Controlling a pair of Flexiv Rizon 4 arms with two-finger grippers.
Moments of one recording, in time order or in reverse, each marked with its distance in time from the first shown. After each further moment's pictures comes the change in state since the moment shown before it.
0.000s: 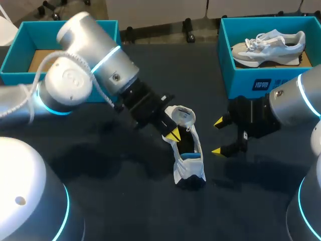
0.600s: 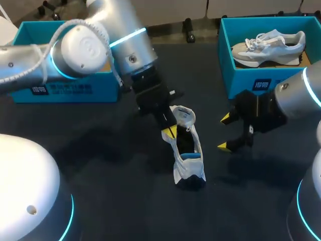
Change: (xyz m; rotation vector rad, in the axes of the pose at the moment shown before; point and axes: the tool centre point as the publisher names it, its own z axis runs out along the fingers) left arm 0.003 -0.001 -0.015 0.015 0.285 0.081; right arm -0.016 -0.010 -0.018 0.035 -0.008 0.048
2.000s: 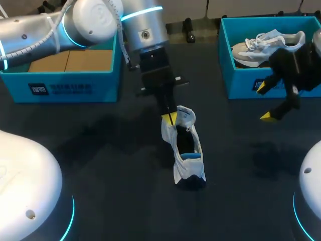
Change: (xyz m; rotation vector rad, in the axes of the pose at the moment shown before) left arm -0.011 -0.007 -0.034 0.028 0.144 -0.035; right arm -0.036 -0.002 -0.132 0.184 0.069 -0.120
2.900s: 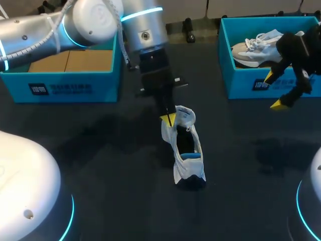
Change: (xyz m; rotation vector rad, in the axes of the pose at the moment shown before) left arm 0.007 0.002 0.003 -0.007 0.027 0.000; right arm -0.009 0.002 -0.029 0.027 0.042 -0.015
